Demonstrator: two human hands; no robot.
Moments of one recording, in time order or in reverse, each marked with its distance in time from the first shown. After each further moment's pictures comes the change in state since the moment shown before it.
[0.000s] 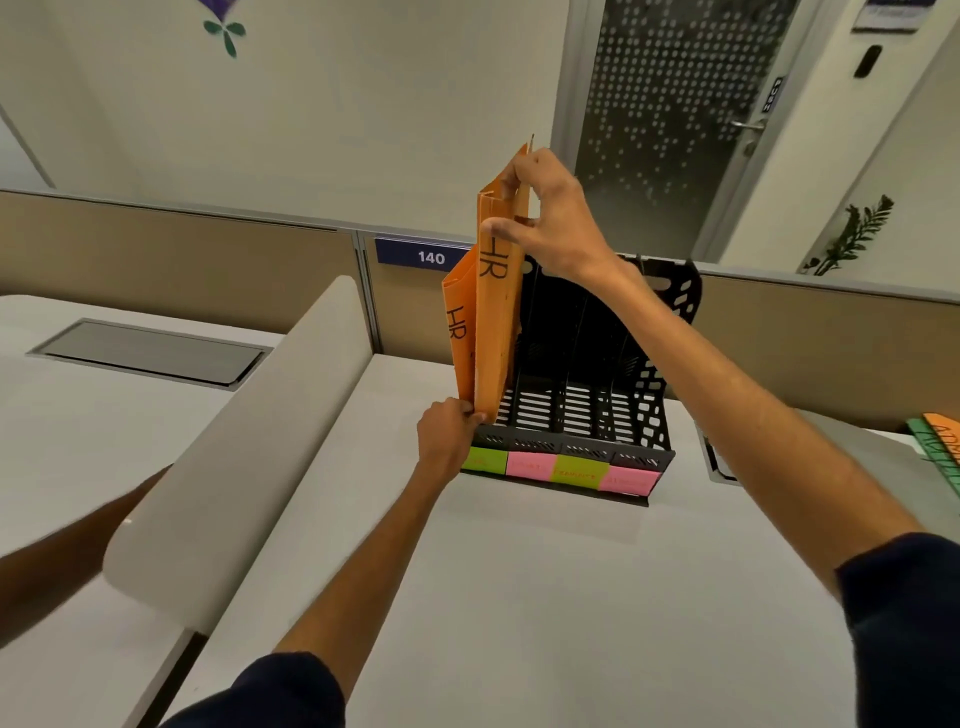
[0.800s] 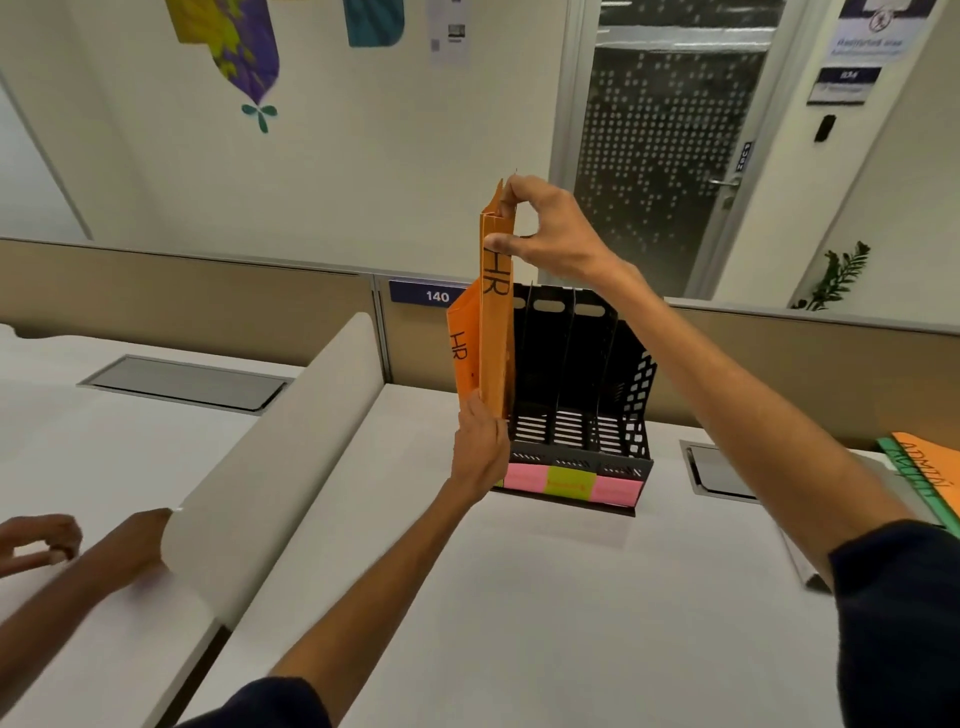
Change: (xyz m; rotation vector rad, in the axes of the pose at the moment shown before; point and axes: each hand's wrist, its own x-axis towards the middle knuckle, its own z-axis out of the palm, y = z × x) left_hand -0.076 0.065 -0.024 -0.271 0.128 0.157; right_hand -0.024 -0.079 -0.071 -0.011 -0.118 -0.020
